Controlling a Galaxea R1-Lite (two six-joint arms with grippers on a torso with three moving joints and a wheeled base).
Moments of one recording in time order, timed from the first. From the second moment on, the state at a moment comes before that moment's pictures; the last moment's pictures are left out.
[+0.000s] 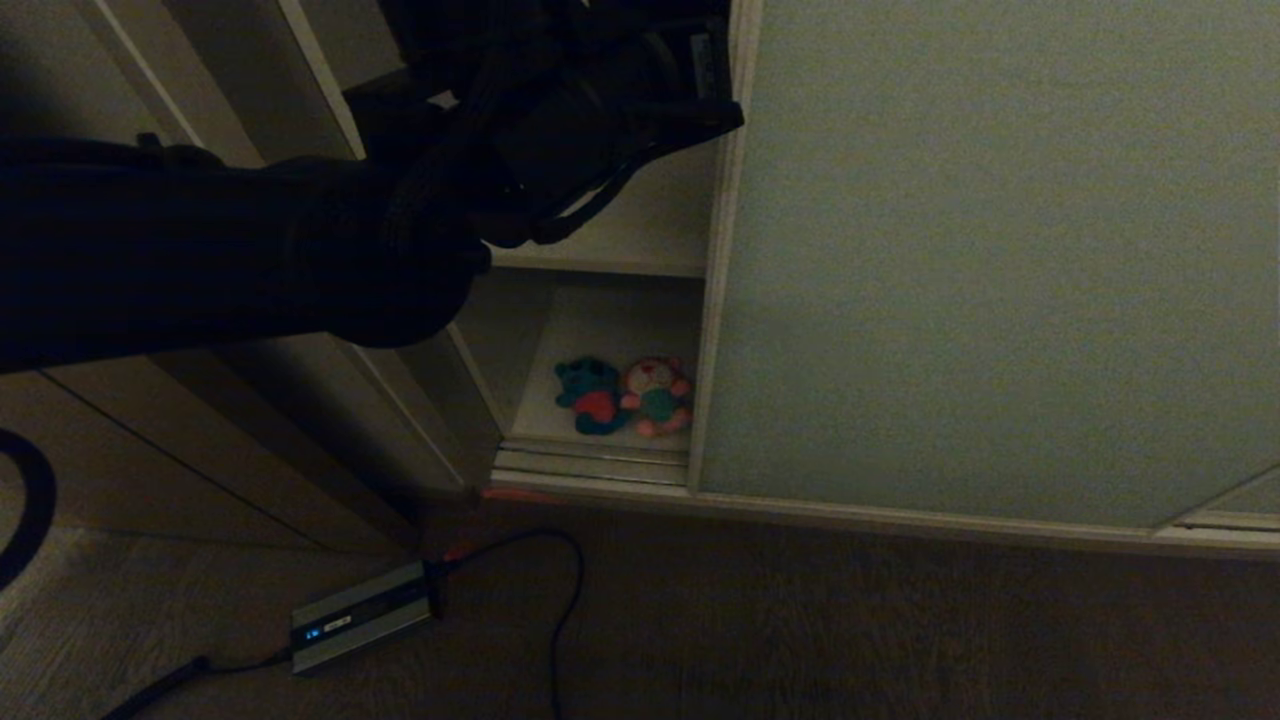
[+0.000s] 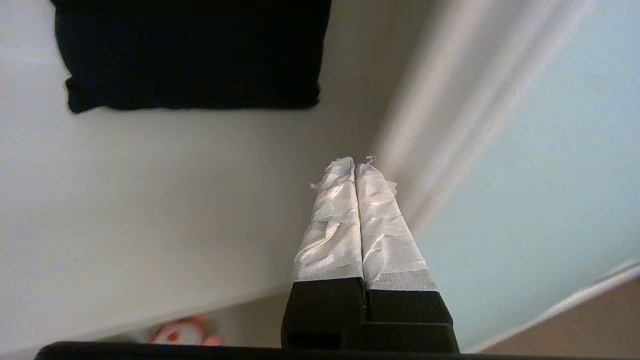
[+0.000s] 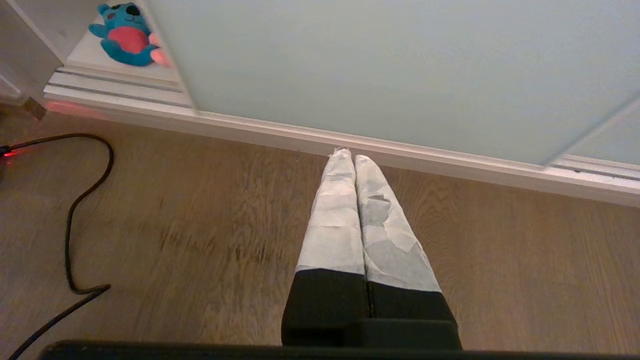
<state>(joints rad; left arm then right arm) -0.71 1.91 -1.77 -0.54 0.11 0.00 0.00 0.00 0.00 0.01 0.01 -0.02</state>
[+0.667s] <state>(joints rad) -0.82 1.96 -1.90 -0.46 0.22 -0.01 0.00 0.00 0.00 0.01 0.01 -0.02</state>
